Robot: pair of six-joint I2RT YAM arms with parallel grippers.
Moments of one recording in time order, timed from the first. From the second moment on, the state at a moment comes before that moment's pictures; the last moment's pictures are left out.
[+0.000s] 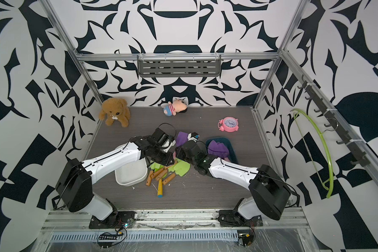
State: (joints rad) left arm -0.75 1.58 1.17 -0.75 0.26 -0.32; right arm 0.83 1.45 0.82 0.06 0.11 1.08
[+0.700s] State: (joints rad) left arm -0.72 1.58 1.17 -0.75 0.33 -0.34; right arm 0.85 1.53 0.83 0.10 0.11 1.12
